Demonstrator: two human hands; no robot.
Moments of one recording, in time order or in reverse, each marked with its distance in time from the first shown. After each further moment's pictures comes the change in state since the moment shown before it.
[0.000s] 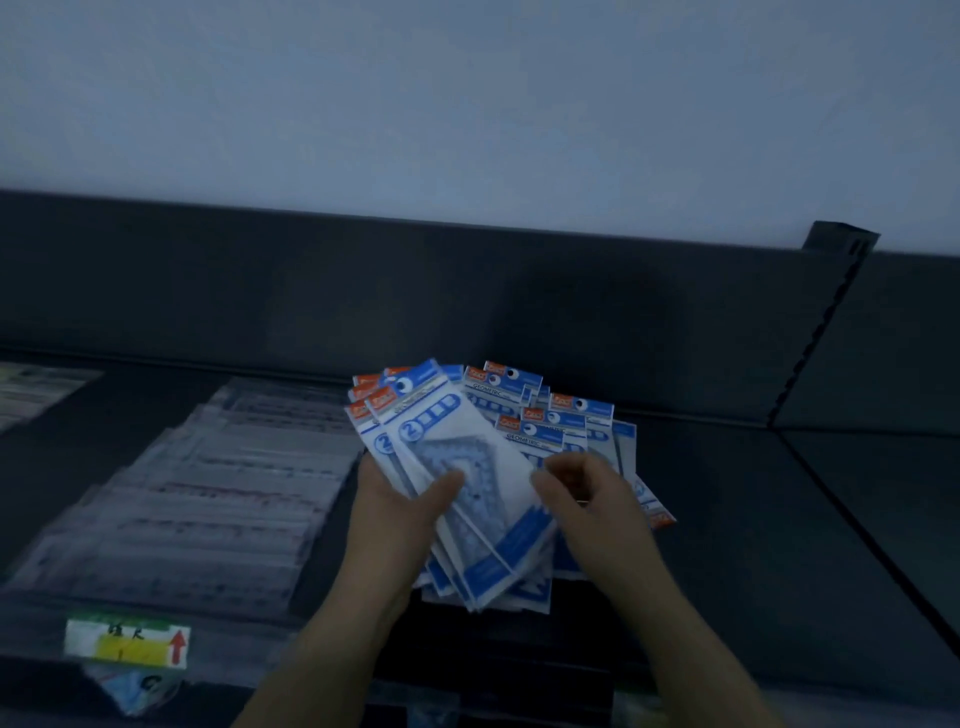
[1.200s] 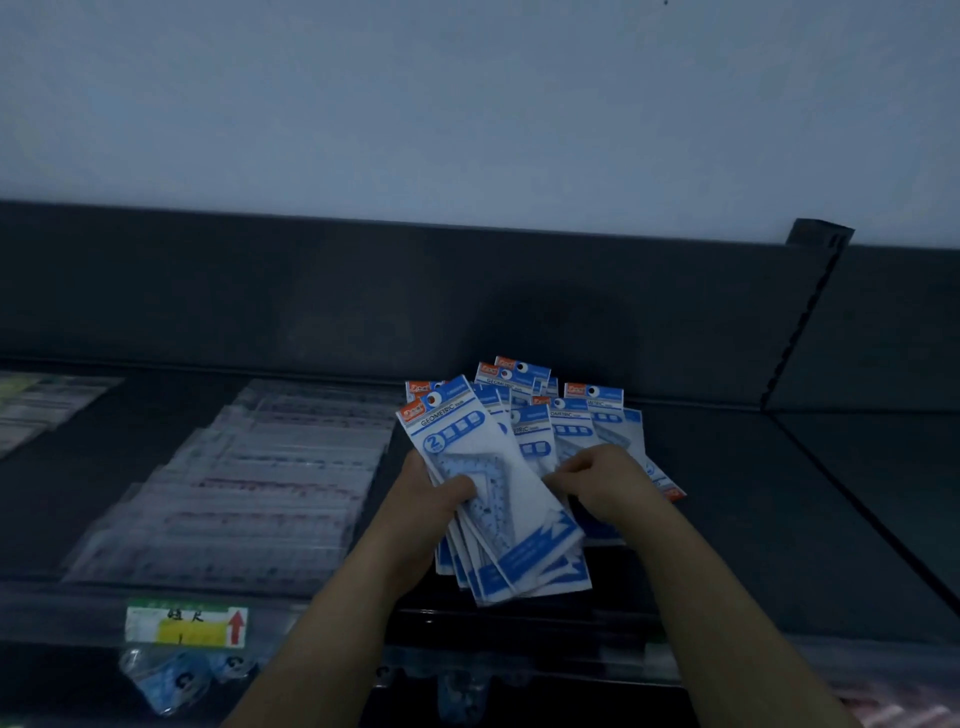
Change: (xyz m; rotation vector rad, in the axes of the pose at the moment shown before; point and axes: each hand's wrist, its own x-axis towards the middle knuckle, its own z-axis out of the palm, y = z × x) left_hand 0.011 -0.002 -0.023 0.089 -0.282 -0.123; right_hand 0.022 -0.011 0.008 -0.243 -0.073 0.302
